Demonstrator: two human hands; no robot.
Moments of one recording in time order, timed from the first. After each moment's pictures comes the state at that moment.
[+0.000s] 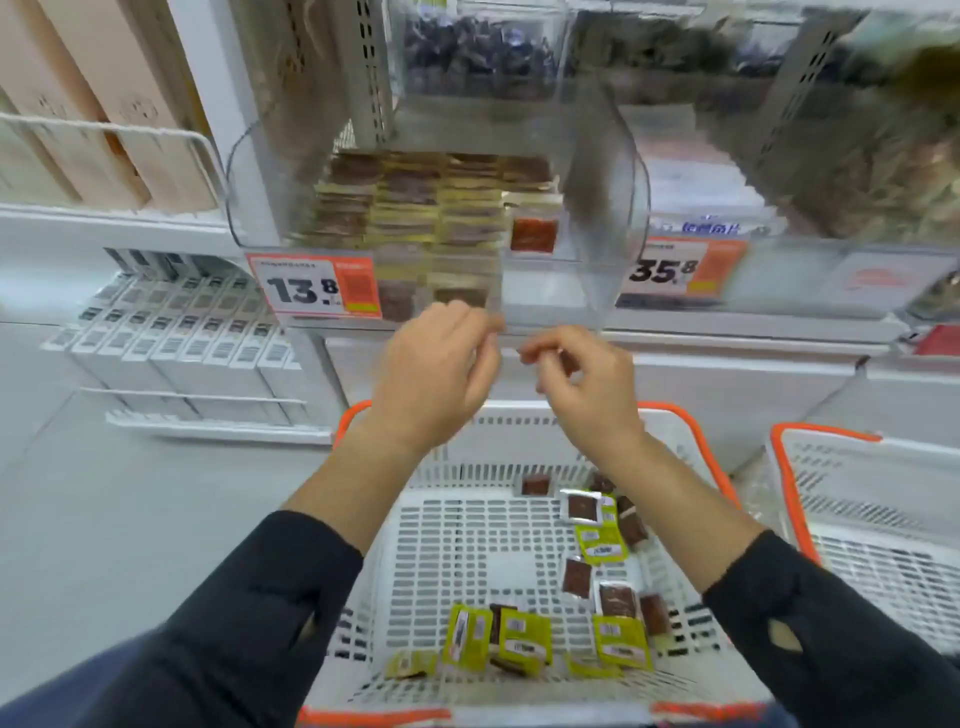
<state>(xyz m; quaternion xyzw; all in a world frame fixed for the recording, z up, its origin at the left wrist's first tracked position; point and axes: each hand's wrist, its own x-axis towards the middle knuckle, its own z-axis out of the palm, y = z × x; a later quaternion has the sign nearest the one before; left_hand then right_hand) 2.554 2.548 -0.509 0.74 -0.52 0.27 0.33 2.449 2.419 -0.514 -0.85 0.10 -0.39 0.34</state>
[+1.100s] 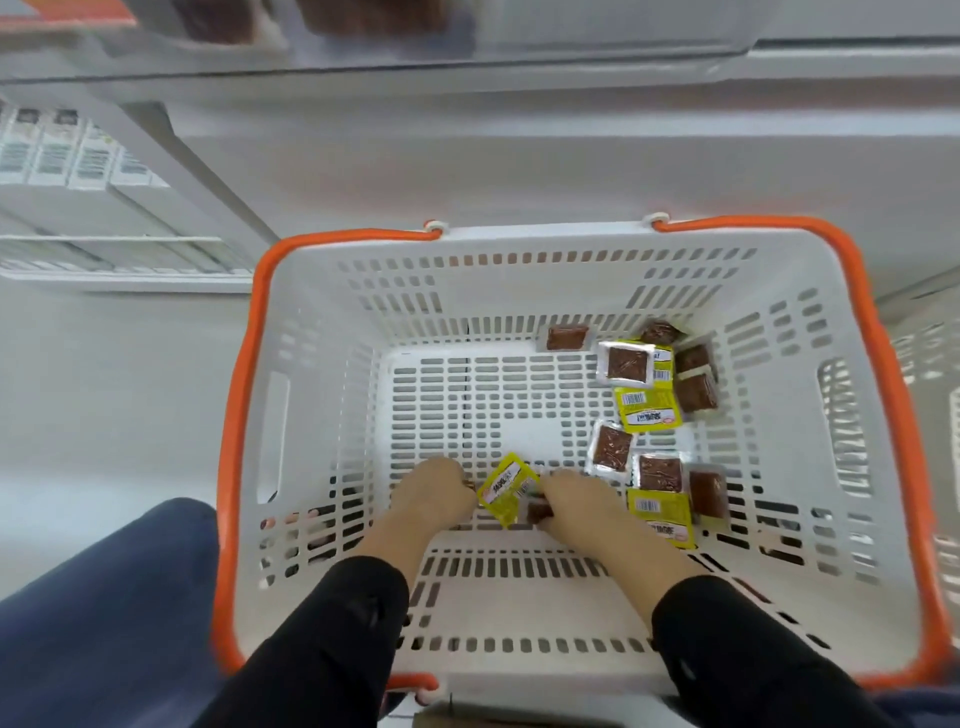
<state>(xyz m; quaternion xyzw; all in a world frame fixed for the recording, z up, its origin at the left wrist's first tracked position) 2.485 2.592 -0.803 0.85 -0.15 -0.49 0.04 2.365 2.454 -0.811 -0.89 0.16 0.38 0.20</state>
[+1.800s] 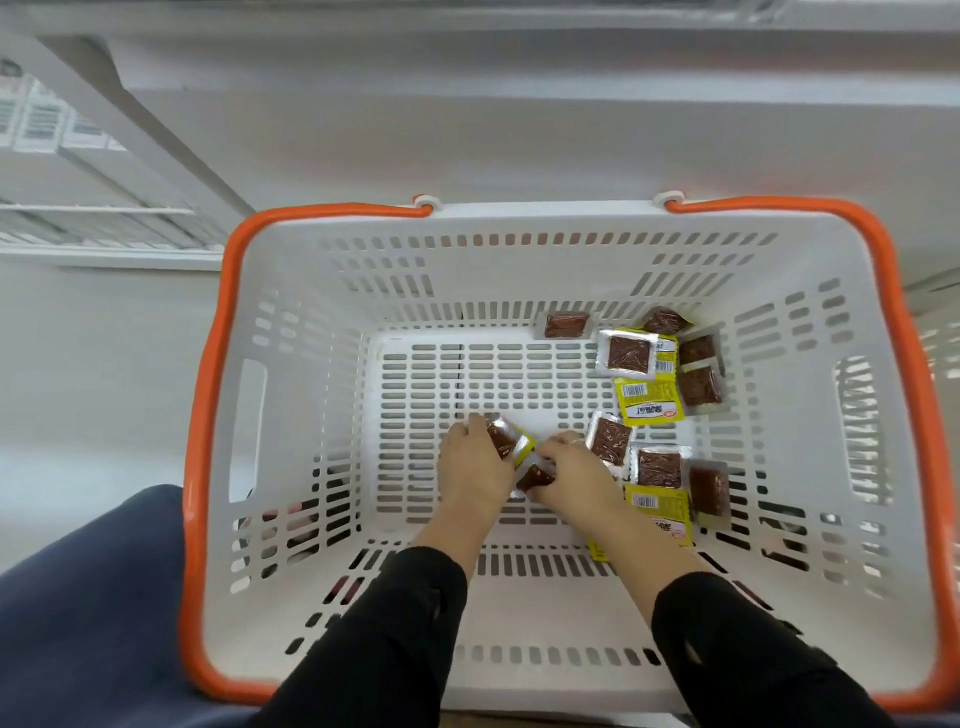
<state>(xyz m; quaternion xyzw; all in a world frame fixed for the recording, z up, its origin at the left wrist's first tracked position) 2.454 2.544 -0.828 0.92 -0.11 -0.35 0.16 2.371 2.443 -0.816 -0.83 0.30 0.23 0.41</state>
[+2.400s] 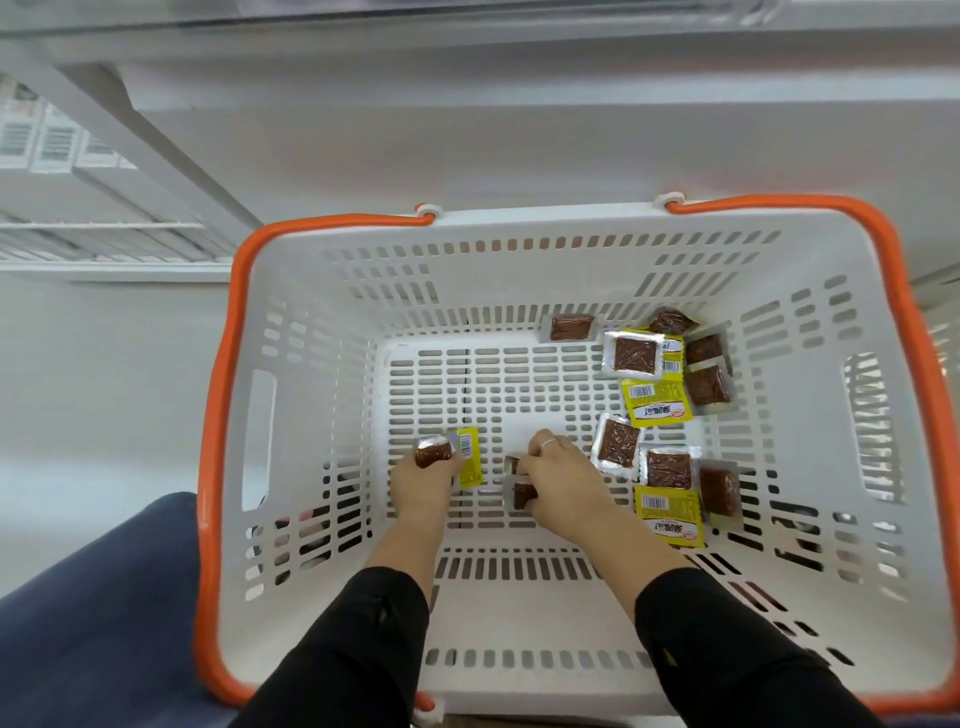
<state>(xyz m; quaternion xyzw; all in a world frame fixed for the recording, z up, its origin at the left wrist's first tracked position) 2.472 2.591 -0.819 0.79 0.27 -0.35 0.42 2.382 2.456 -0.818 -0.92 0.13 0.28 0.23</state>
